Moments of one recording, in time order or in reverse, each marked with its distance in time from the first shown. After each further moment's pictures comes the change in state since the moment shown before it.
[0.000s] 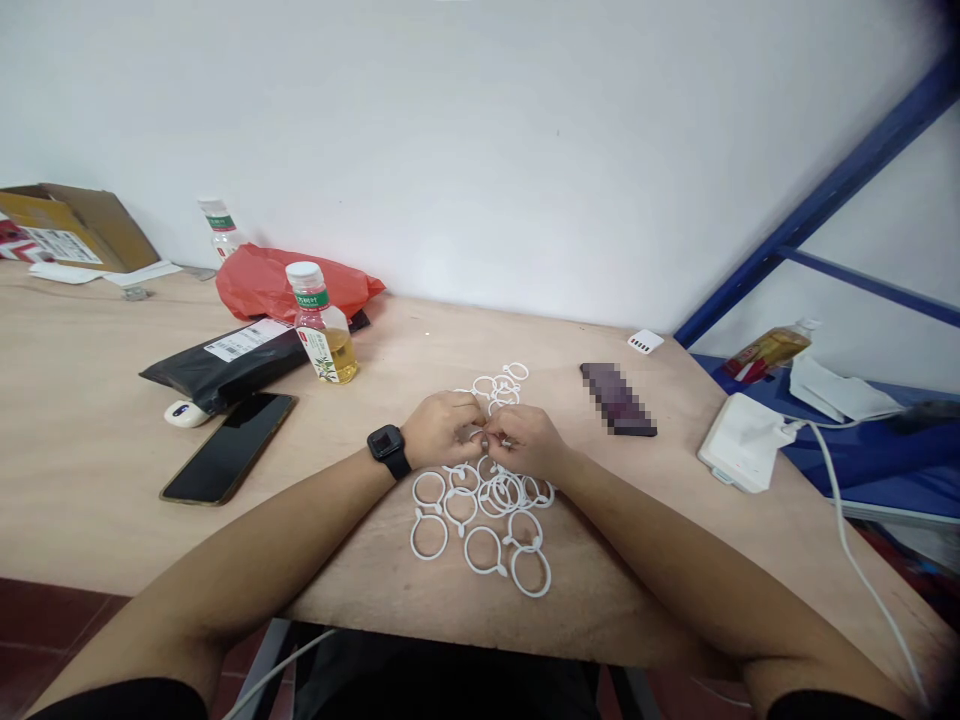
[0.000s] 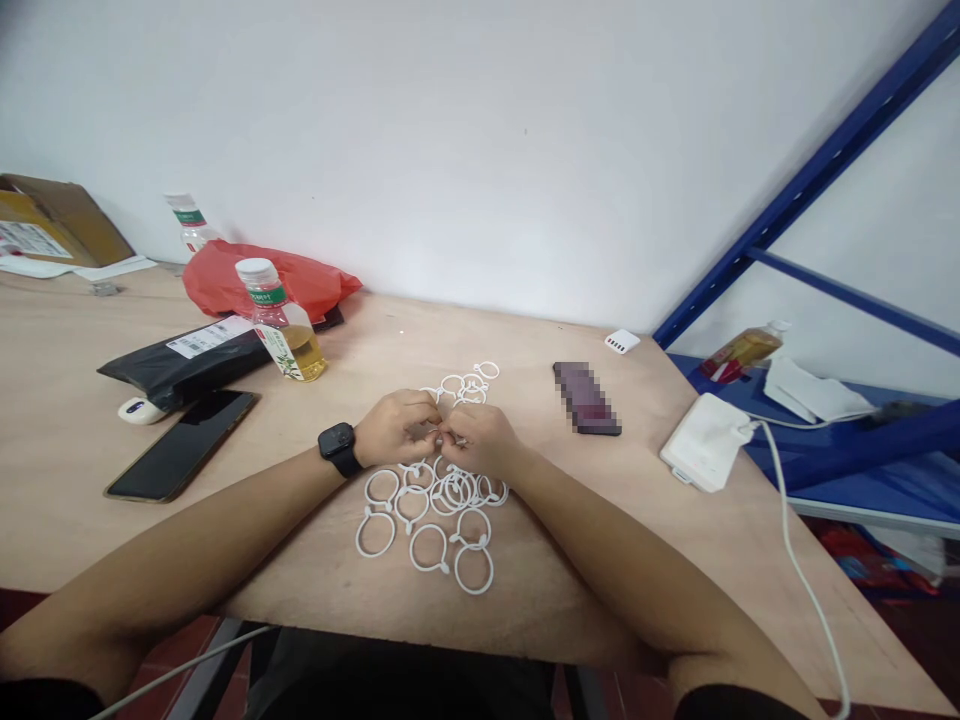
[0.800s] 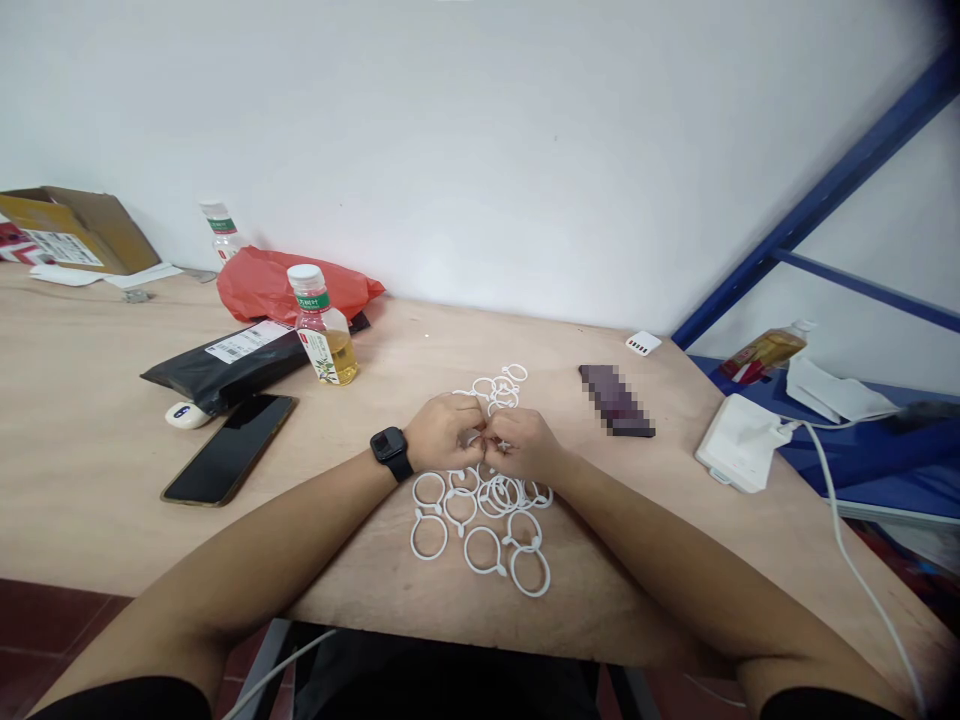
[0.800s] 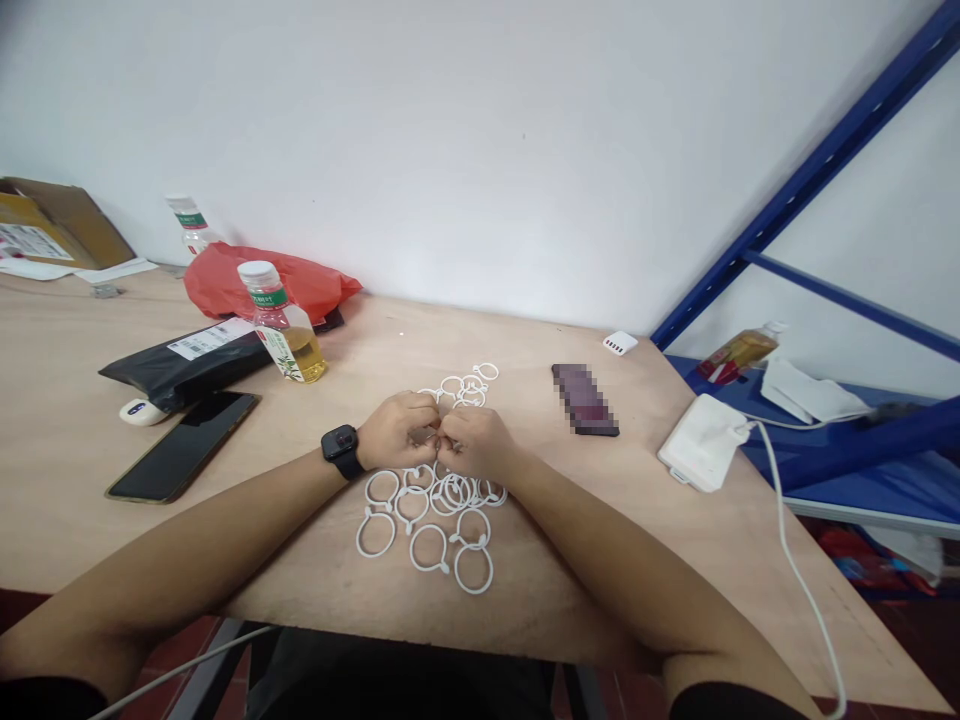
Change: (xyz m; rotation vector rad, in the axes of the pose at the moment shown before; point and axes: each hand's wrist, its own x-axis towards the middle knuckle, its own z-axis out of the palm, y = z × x) left_hand 0.002 0.004 0.002 0.034 -0.016 0.003; right_hand 0.005 -0.008 0.001 -0.045 0.009 -0.025
